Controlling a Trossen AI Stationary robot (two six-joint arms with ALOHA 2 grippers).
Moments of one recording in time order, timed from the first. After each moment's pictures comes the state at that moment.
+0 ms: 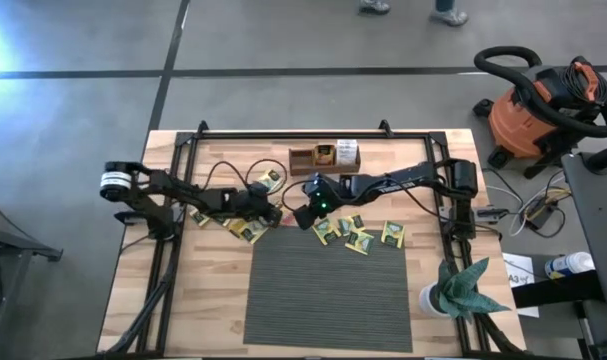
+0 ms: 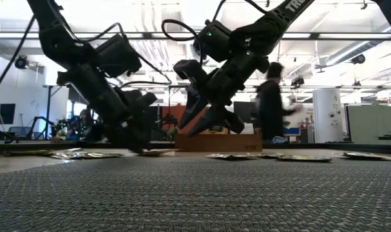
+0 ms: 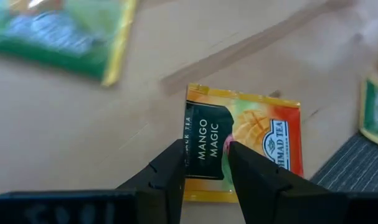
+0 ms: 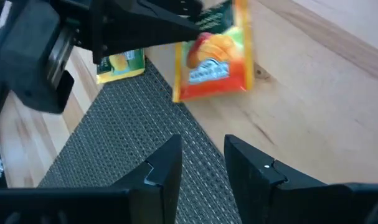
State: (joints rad) left arm 0.13 1.55 0.53 0.20 -0.23 -0.86; right arm -0.14 1.95 1.19 -0.09 -0.18 0.86
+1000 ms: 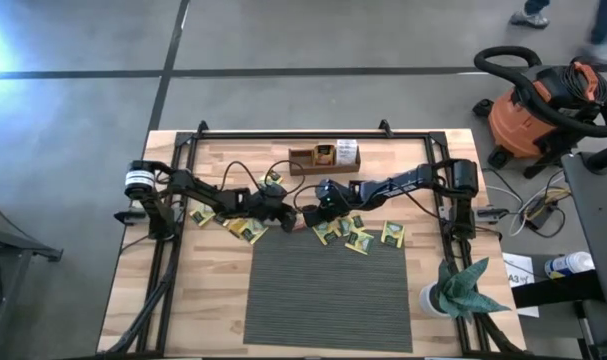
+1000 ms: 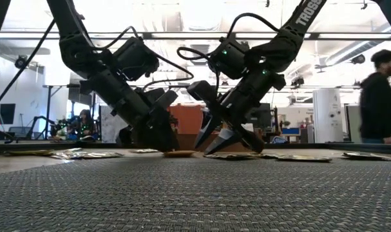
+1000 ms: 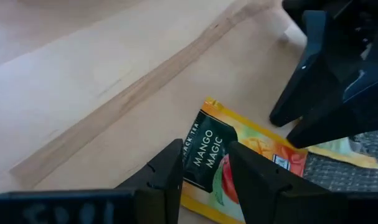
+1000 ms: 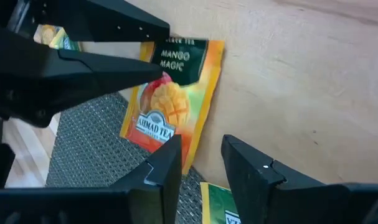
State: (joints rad) left arm 0.13 1.73 0.64 0.41 -0.14 -0.67; right arm -0.15 1.95 1.00 0.09 -0.15 1.10
